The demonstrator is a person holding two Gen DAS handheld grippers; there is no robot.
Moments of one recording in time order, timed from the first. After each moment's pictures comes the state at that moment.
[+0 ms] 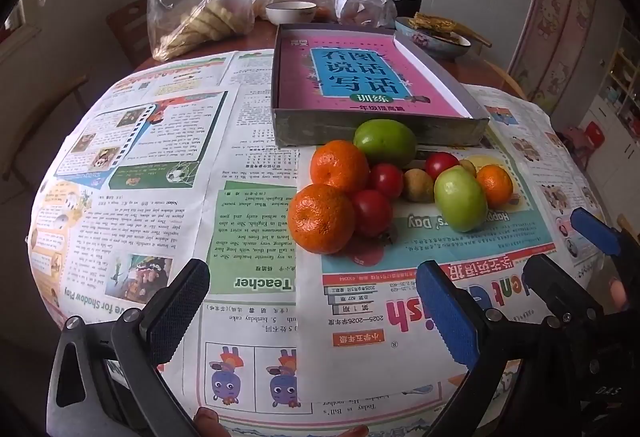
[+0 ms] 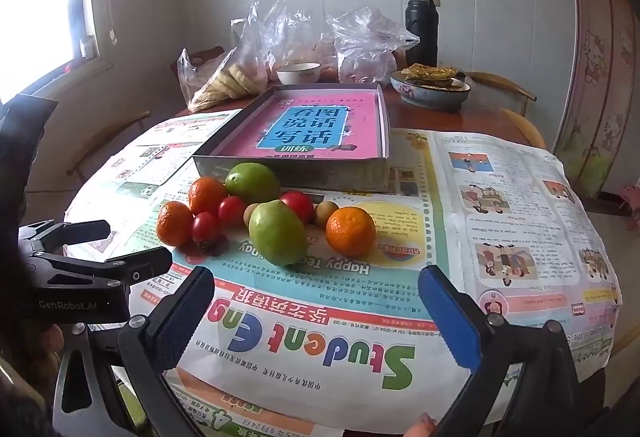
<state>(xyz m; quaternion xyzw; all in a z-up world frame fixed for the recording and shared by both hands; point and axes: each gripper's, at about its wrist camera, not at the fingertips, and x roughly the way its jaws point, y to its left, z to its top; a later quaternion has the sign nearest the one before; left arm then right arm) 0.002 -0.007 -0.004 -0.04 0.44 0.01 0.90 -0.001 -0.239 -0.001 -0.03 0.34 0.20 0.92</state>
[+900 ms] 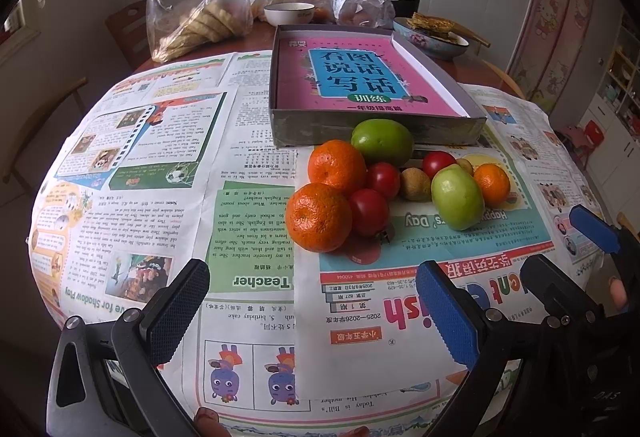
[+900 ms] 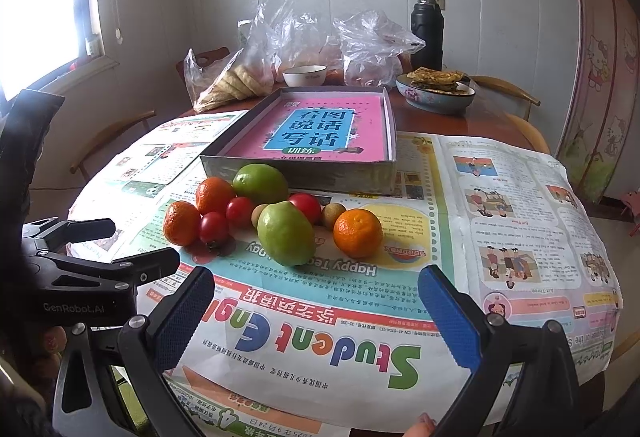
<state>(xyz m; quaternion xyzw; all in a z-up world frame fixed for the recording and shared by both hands) -0.001 -0.014 -0.001 -0.04 0.44 0.02 0.90 0.002 -0.233 -0.005 -0.03 0.34 0.21 0.92</state>
